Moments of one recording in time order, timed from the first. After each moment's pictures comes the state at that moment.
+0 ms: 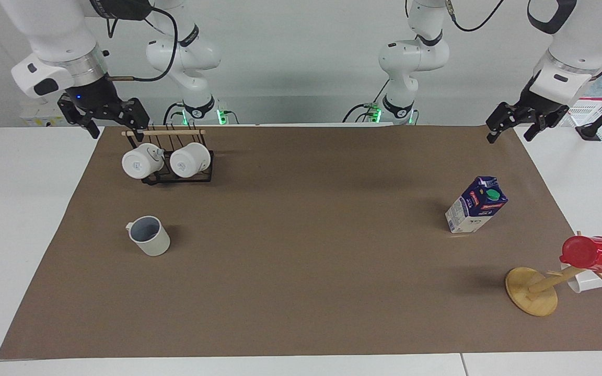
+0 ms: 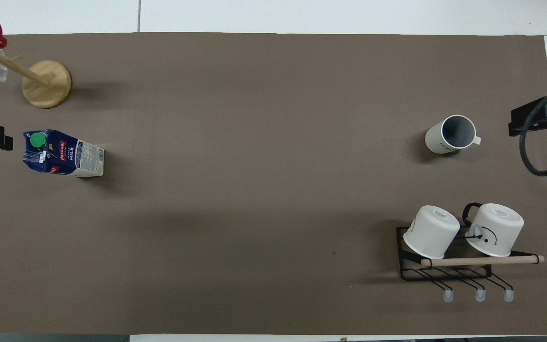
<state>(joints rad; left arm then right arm) 0.02 -0.04 -0.01 -1.60 -0.02 1.57 0.03 0.04 0.05 -0.02 -1.41 -0.06 1.44 0.09</state>
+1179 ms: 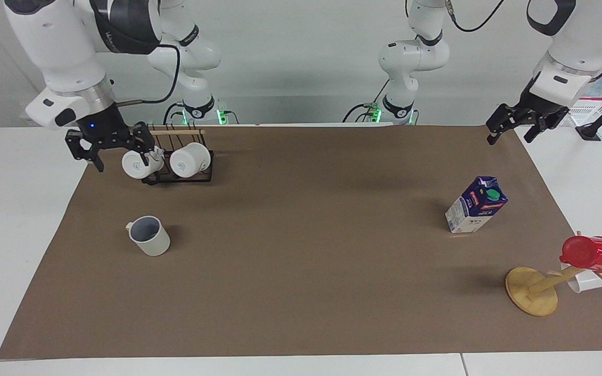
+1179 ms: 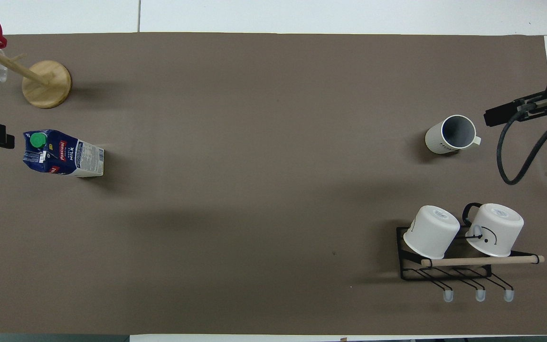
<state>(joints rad) 0.02 -0.04 -0.01 -1.63 -0.02 1.62 0.03 0.01 0.05 -0.02 -1.64 -0.03 1.81 -0.30</state>
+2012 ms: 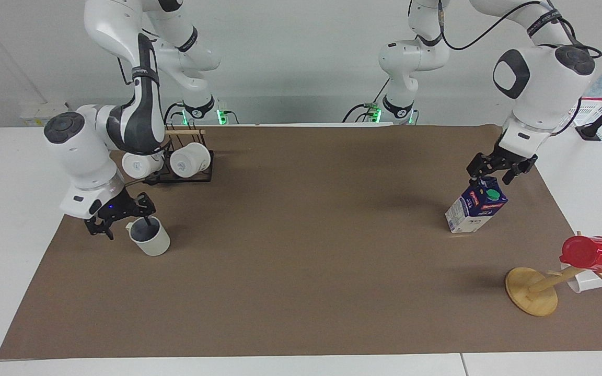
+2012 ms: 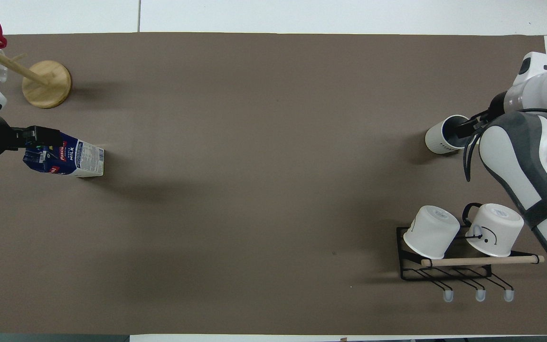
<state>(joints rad) 0.02 -0.03 0.00 -1.96 -0.02 2.04 0.03 -0.07 0.23 -0.02 -1.90 -0.01 2.25 -0.56</state>
